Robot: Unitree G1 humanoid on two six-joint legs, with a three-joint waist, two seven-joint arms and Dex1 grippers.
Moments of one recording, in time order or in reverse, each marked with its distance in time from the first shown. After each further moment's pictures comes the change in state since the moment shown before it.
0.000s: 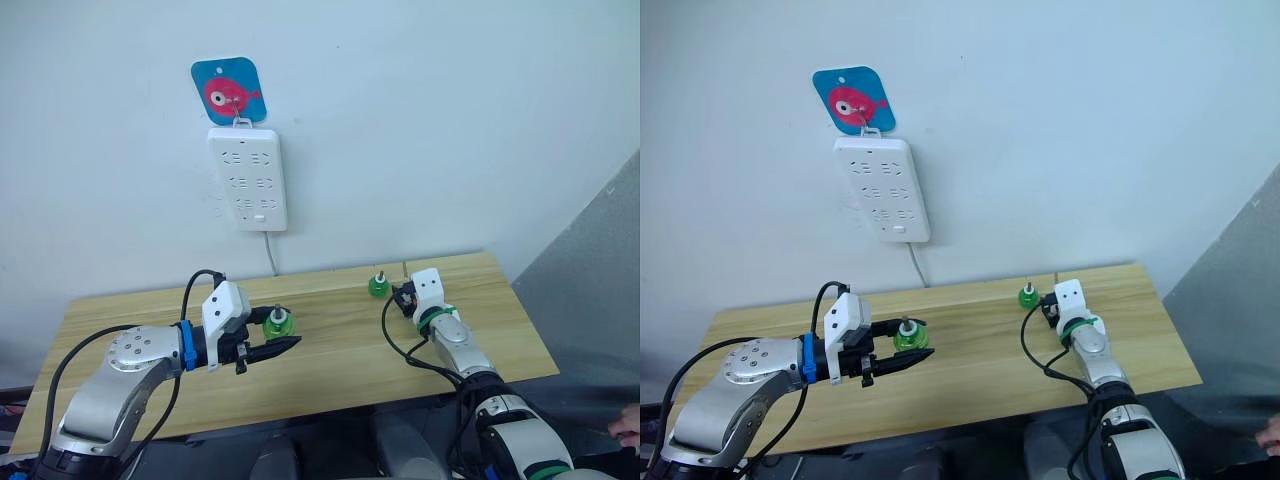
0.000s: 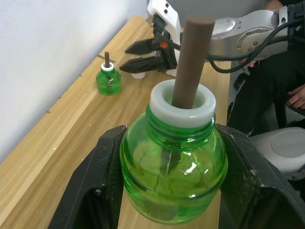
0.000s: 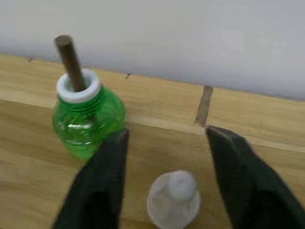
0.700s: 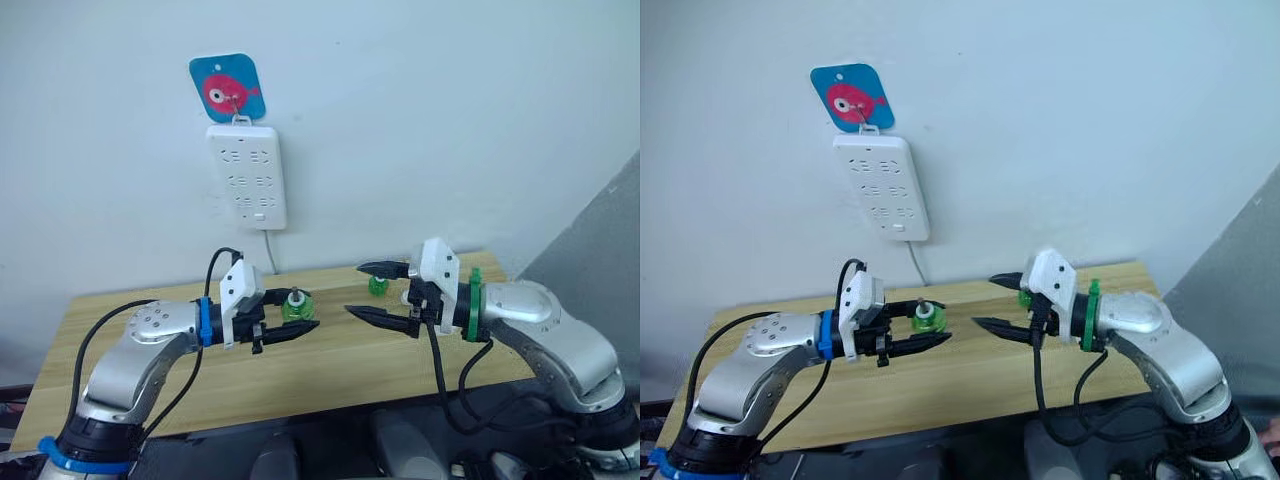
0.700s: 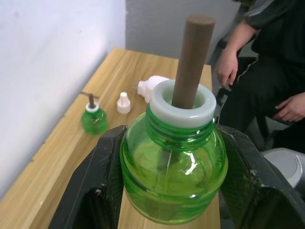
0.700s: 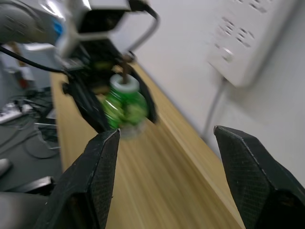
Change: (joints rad) left arm -0.180 -0.053 -0.072 0.057 -0.030 0.010 -0.070; right arm 0.074 -0.440 0.168 -1.456 0.539 0.938 0.579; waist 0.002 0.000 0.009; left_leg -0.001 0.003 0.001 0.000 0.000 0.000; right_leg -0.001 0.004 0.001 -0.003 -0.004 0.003
